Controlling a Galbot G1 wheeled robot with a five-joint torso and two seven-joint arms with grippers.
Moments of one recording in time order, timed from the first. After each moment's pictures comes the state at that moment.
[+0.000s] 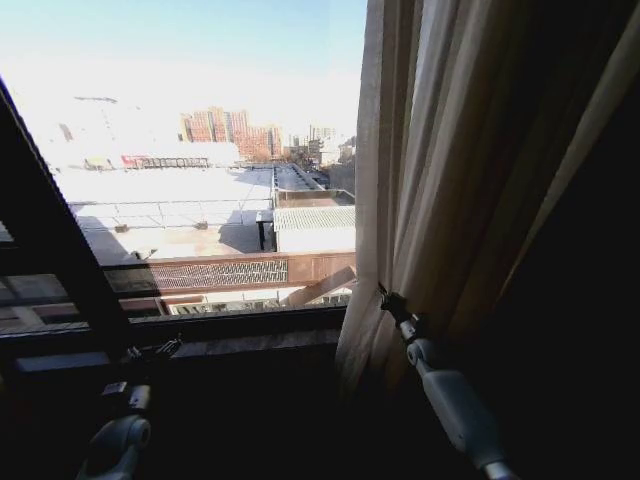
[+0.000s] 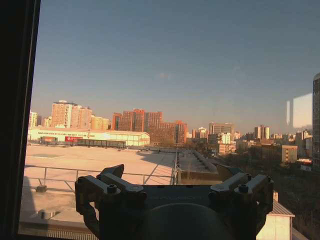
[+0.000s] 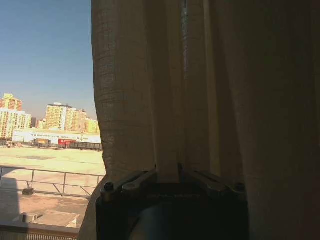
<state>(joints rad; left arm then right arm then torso) 1.30 -1.16 -0.77 -1.64 -0.49 -0.19 0.02 -0.74 1.15 0.34 1.24 0.40 0.21 -0.16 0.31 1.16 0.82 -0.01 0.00</state>
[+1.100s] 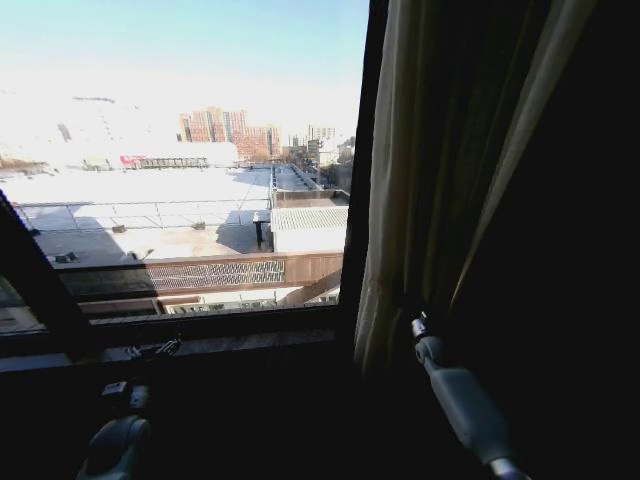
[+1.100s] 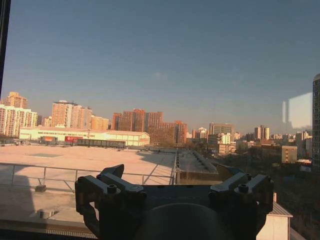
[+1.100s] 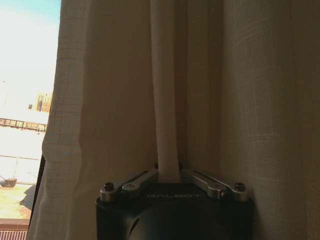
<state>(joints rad) 1.30 -1.16 -0.77 -1.64 -0.49 -0.19 0.02 -0.71 1.12 0.41 1.16 0.28 0.14 0.09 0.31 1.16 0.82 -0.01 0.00</state>
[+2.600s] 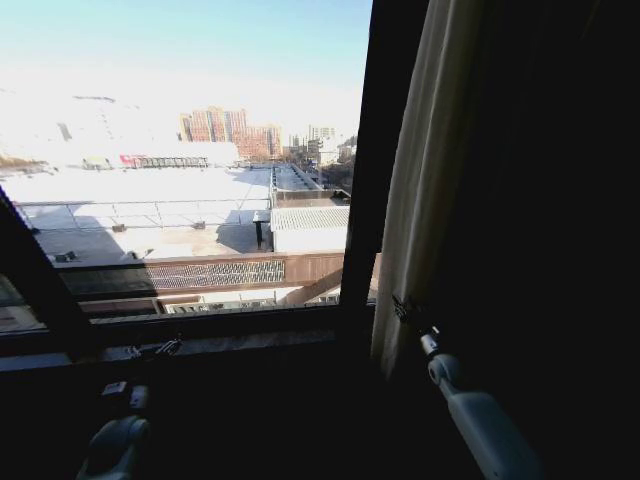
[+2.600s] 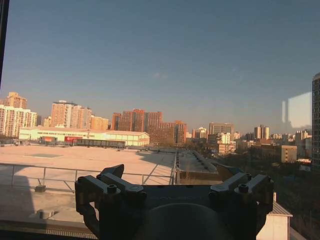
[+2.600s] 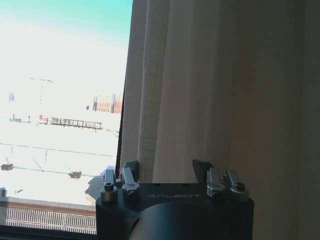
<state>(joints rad) 1.30 -1.16 -0.77 -1.64 -0.49 -0.19 0.02 -0.96 1.05 0.43 1.45 0.41 0.11 -0.09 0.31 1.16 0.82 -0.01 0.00</state>
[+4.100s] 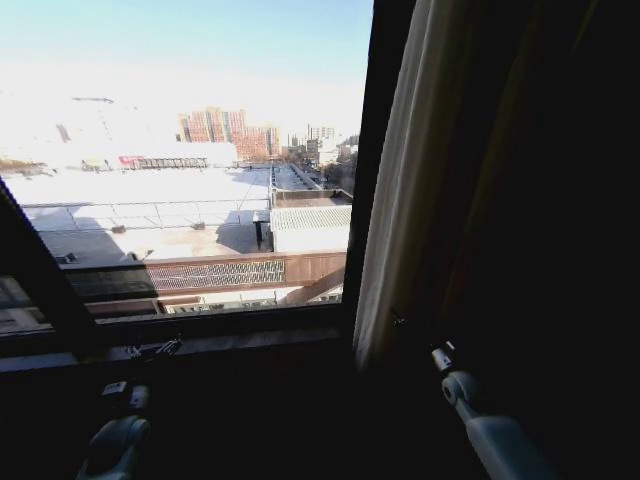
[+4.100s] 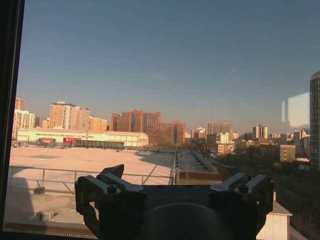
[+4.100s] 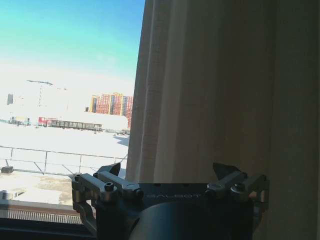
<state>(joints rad) 1.30 -1.16 -0.77 -1.64 -0.49 -0.19 0.02 -1.07 1.03 0.49 1.55 0.44 0.11 -0.10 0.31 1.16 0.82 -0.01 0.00</state>
